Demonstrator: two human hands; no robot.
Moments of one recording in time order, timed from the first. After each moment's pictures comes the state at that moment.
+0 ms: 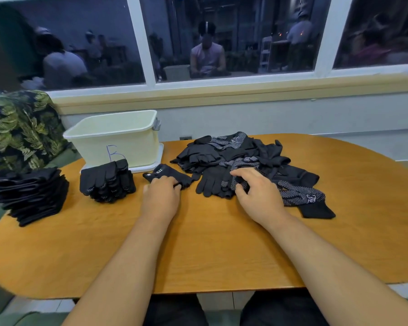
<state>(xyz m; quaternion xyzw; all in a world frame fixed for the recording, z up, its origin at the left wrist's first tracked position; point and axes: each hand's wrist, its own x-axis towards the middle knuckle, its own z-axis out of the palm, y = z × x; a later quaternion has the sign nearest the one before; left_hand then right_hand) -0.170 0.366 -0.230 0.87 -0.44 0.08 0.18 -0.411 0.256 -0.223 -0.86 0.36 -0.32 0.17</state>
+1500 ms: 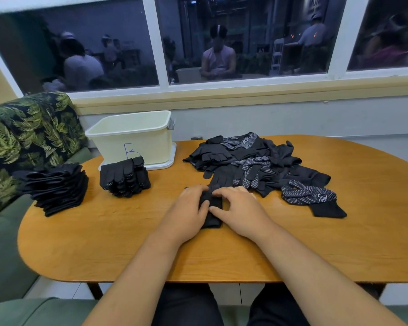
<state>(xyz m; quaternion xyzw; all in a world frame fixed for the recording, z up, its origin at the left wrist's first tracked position) -0.218 0.416 -0.232 0.77 -0.56 -0.06 0.30 -0.370 0.300 -0.241 -0.91 0.30 -0.22 0.18</state>
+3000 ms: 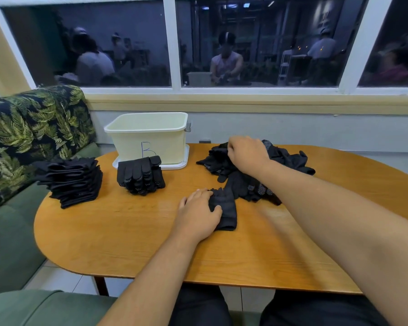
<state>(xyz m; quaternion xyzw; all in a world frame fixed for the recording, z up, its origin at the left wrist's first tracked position) -0.207 0.413 -0.240 0.83 -0.49 -0.06 0.25 -0.272 0.191 -0.154 -0.92 0.31 -0.24 -0.05</state>
